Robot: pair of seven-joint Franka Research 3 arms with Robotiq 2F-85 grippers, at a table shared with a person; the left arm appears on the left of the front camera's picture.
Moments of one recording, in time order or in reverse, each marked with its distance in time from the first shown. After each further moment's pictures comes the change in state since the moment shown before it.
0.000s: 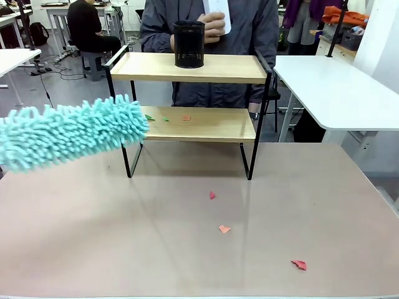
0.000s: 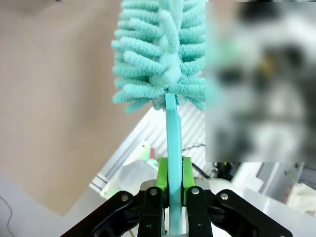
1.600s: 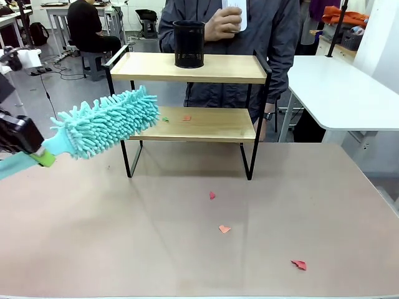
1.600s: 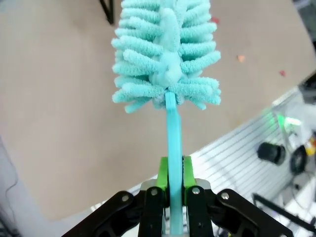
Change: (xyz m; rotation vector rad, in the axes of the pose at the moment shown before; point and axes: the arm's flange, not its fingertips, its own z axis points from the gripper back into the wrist) left arm 0.064 -0.066 -0.076 0.359 -0.190 0.240; right arm 0.000 0.000 0.000 0.000 0.000 0.000
